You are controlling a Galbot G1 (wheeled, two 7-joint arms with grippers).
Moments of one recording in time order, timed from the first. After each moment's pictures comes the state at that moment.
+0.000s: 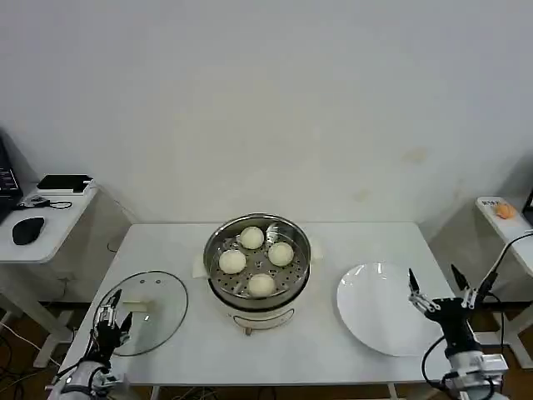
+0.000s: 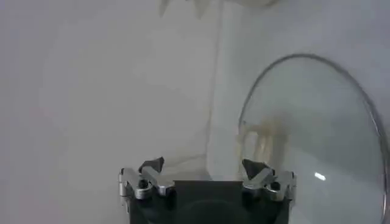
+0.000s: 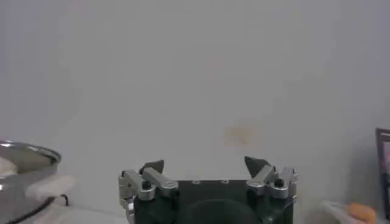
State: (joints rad) left arm 1.48 -1.06 -0.64 -1.65 1.02 -0.02 -0.10; right arm -1.56 1.40 0.91 2.03 0.19 0.12 -0.21
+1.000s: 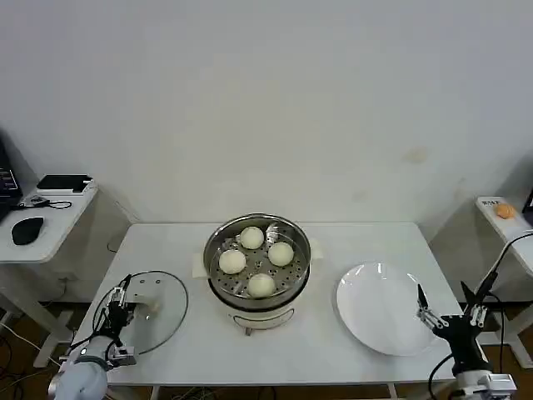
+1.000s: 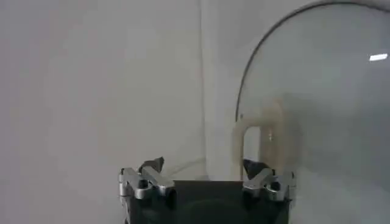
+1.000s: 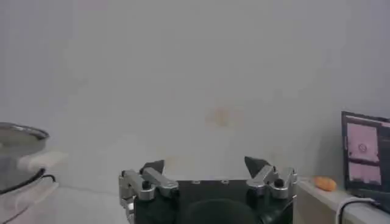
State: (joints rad) left arm 1.26 -1.05 -0.54 -1.43 1.09 -0.03 -0.12; right arm -1.62 1.44 0.95 2.03 0.18 0.15 -0.22
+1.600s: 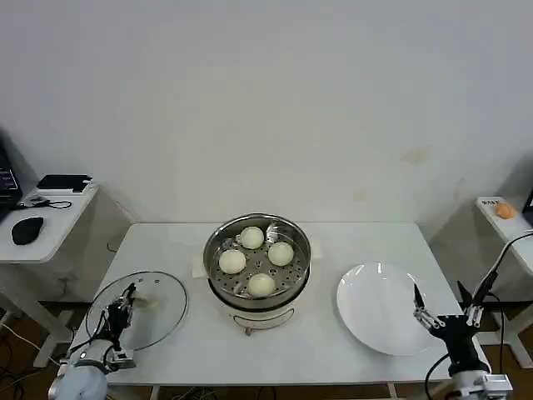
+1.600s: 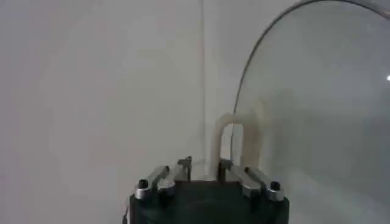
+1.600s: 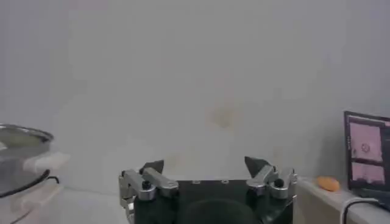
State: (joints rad) left arm 1.28 -1.06 -0.57 -1.43 1.08 -0.07 -0.18; right arm -1.63 1.45 0.93 2.04 0.17 0.16 -0.22
